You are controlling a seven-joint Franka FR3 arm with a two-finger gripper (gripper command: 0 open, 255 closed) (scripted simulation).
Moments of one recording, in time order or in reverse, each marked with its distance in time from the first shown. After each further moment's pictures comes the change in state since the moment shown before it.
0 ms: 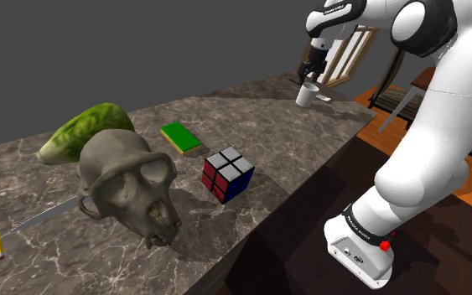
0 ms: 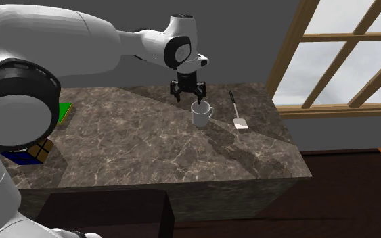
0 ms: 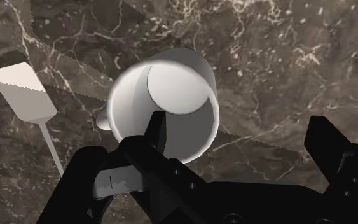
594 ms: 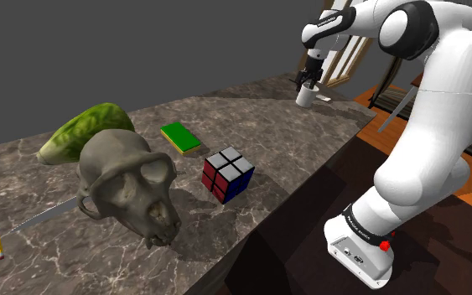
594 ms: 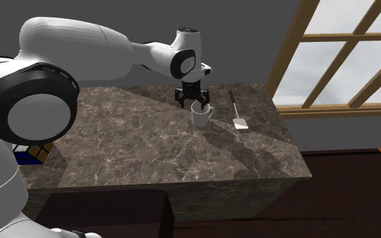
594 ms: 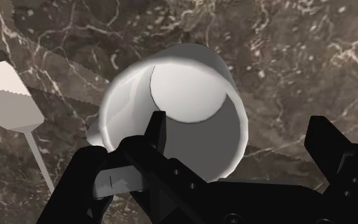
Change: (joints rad) arm -0.025 0.084 0.004 0.008 0.027 0.075 -0.025
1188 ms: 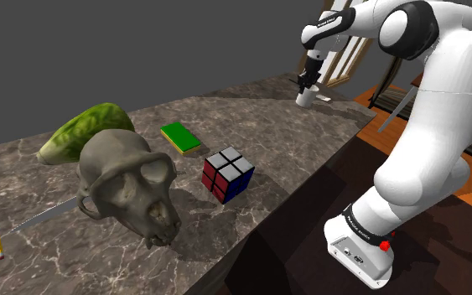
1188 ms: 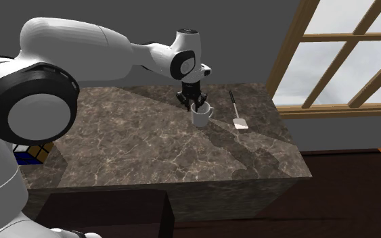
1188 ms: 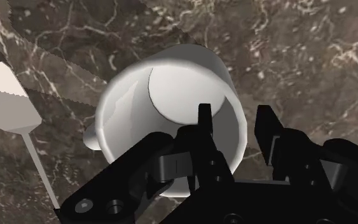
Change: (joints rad) arm 0.001 0.000 0.001 -0.008 0.000 0.009 0.001
